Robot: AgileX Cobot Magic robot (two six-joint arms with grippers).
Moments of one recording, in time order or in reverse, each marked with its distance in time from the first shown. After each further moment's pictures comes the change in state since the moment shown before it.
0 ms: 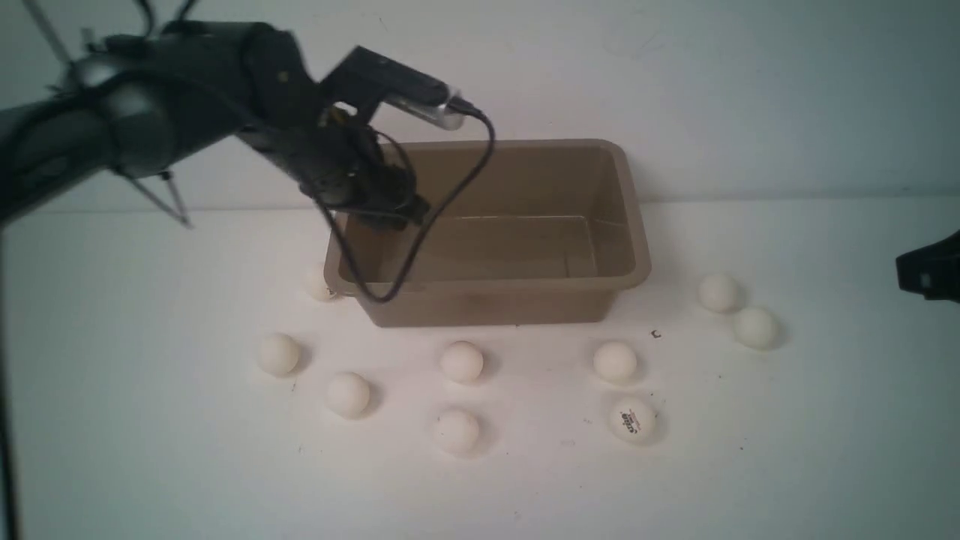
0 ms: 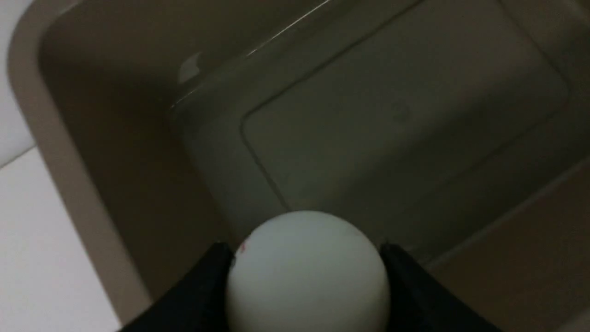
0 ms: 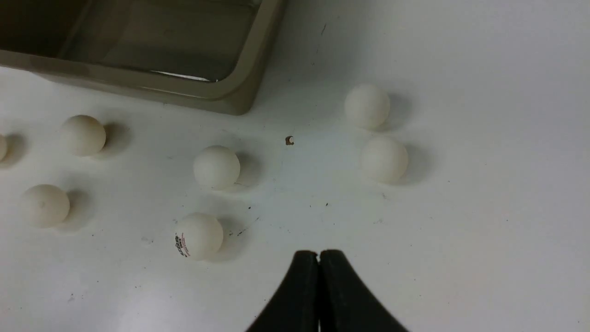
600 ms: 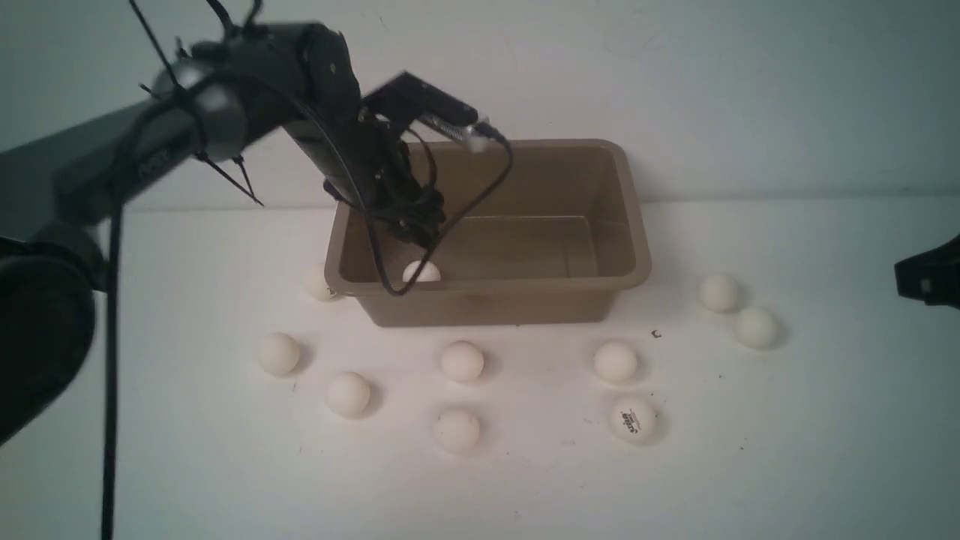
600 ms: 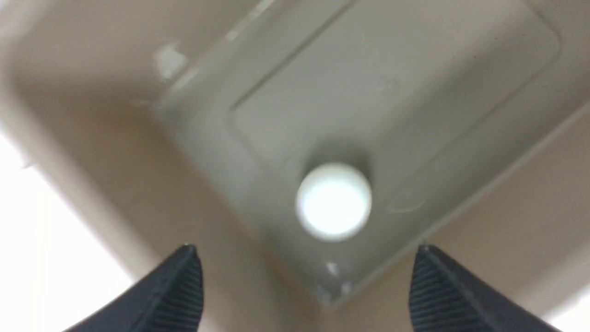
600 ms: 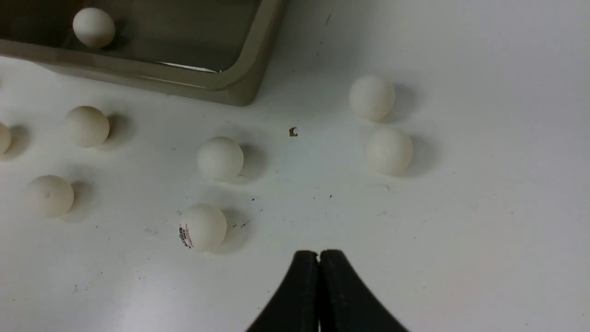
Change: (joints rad) right arm 0.000 0.000 0.000 -0.002 0.014 0.000; left arm 0.038 -0.030 -0.135 -0.015 0.231 0.132
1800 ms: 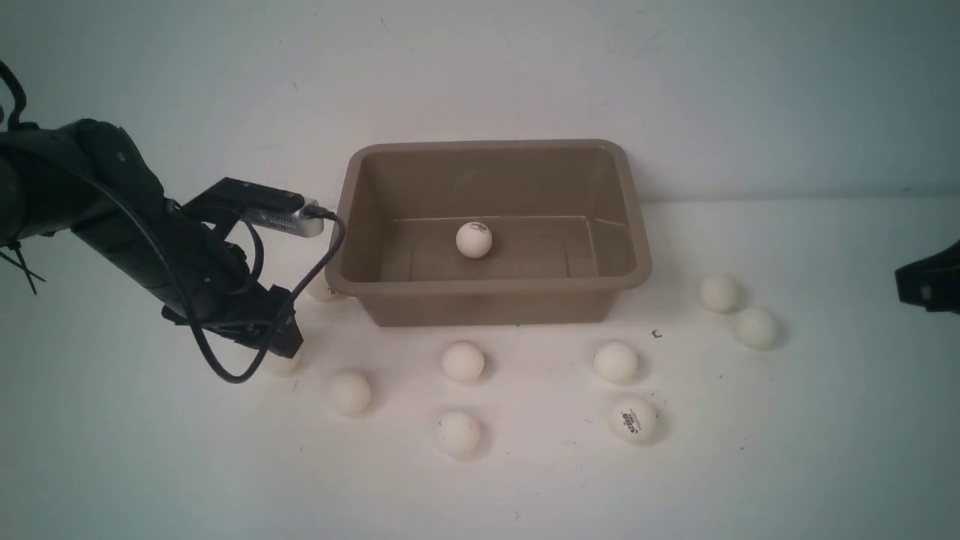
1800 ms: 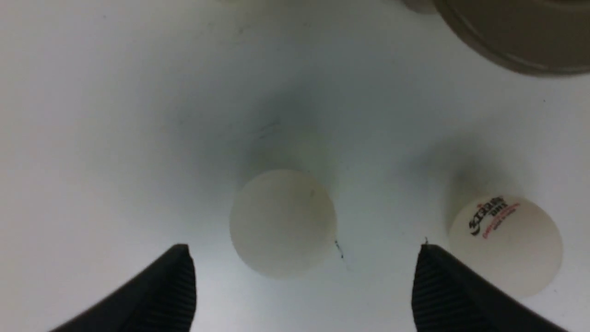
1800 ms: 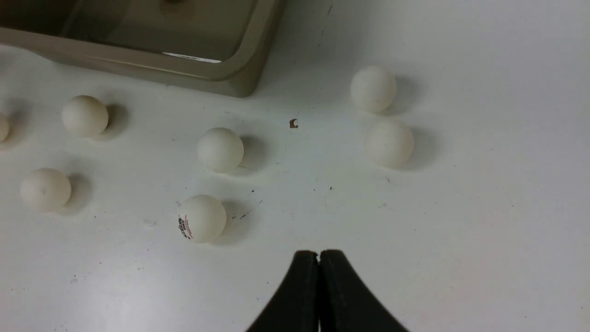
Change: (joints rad) right arm 0.000 0.000 0.000 -0.011 0.015 0.000; left arm 0.253 -0.165 0.619 -0.229 -0.217 0.164
